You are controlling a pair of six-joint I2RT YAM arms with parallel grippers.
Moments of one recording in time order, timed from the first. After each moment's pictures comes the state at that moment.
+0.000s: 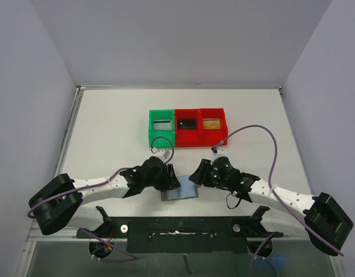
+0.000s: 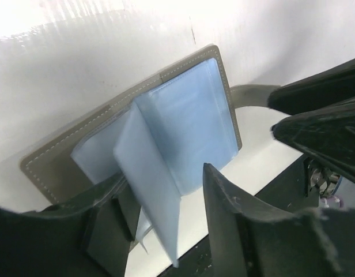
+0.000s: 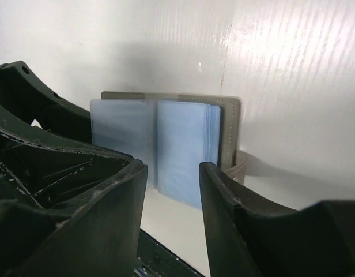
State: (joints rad) left arm -0.93 1.36 0.51 0.10 0.07 -0.88; right arm 0.80 1.10 0.39 0.03 -0.05 0.91
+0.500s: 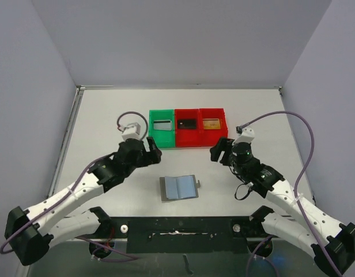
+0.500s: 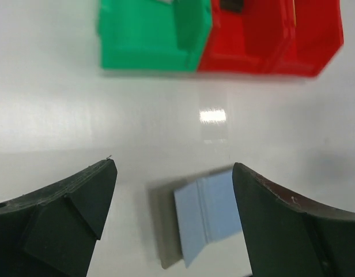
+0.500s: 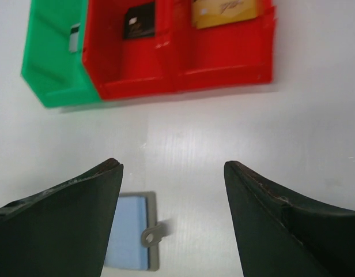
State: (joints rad) left arm -0.84 1.04 0.74 -0.34 -0.32 -0.78; right arm 0.67 0.85 0.63 -0.30 0.30 0.63
